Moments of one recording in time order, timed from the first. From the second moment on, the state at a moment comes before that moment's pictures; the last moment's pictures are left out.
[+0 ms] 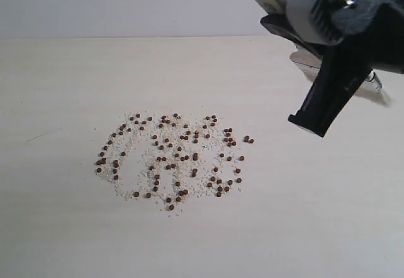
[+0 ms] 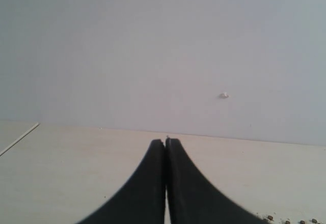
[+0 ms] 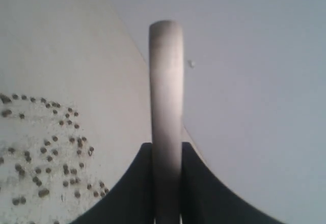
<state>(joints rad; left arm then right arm) -0.15 0.01 0.00 -1.74 0.01 1.63 0.81 0.97 -0.71 -0.79 0.22 0.11</state>
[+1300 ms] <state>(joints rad) -0.15 0.01 0.00 -1.74 0.01 1.63 0.78 1.94 -0.71 0.75 -1.00 -0.66</state>
